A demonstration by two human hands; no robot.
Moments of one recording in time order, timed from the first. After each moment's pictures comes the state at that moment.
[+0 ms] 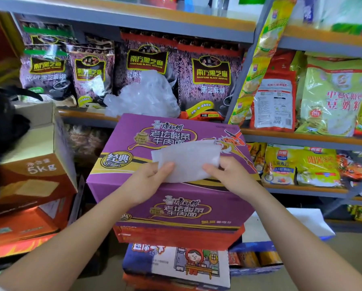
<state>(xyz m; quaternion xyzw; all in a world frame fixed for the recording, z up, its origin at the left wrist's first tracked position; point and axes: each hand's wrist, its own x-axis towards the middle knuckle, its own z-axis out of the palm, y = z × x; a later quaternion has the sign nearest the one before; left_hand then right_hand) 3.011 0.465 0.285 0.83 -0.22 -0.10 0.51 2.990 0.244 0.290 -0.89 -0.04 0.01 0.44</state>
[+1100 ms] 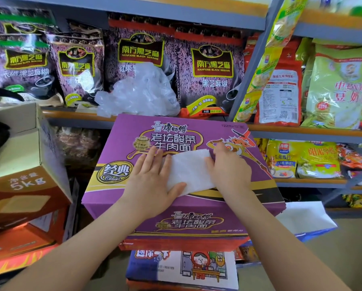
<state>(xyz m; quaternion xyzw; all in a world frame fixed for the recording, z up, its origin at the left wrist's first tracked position) 3.051 0.466 0.258 0.96 -0.27 0.04 0.04 3.034 0.289 0.290 -0.98 0.16 -0.11 0.03</state>
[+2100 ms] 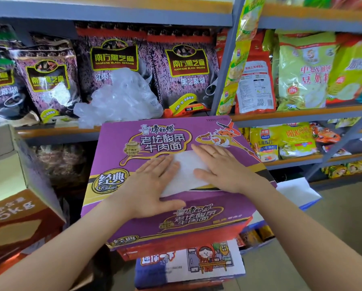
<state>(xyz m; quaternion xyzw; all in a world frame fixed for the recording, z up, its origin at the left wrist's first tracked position) 3.073 0.483 0.262 0.87 -0.50 0.02 0.03 3.017 0.263 0.280 -0.99 -0.04 0.06 0.11</state>
